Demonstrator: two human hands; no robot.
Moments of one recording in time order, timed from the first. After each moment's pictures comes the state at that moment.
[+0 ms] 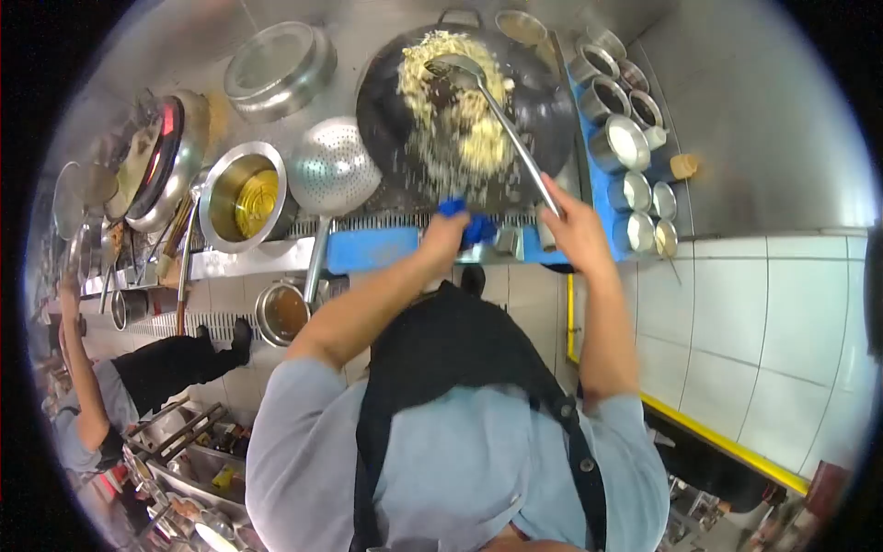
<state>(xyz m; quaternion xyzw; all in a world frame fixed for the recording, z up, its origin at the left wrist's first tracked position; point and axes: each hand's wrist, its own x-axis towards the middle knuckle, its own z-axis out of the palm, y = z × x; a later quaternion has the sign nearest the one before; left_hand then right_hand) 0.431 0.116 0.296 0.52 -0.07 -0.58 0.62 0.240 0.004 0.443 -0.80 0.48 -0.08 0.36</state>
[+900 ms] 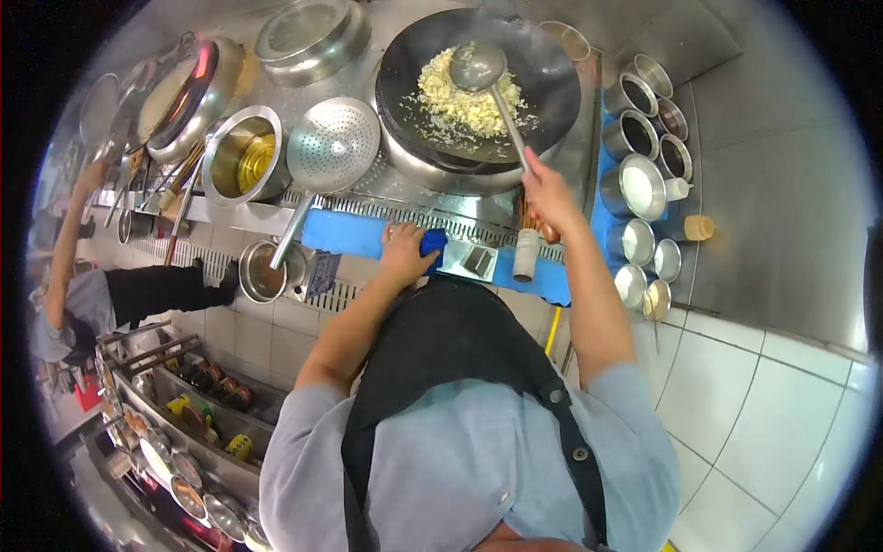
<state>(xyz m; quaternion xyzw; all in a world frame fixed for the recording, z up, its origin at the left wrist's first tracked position) 0.402 0.136 0.221 0.85 -0.47 -0.14 0.20 0.278 -0.138 0.380 -0.75 0.41 -0.02 0.52</state>
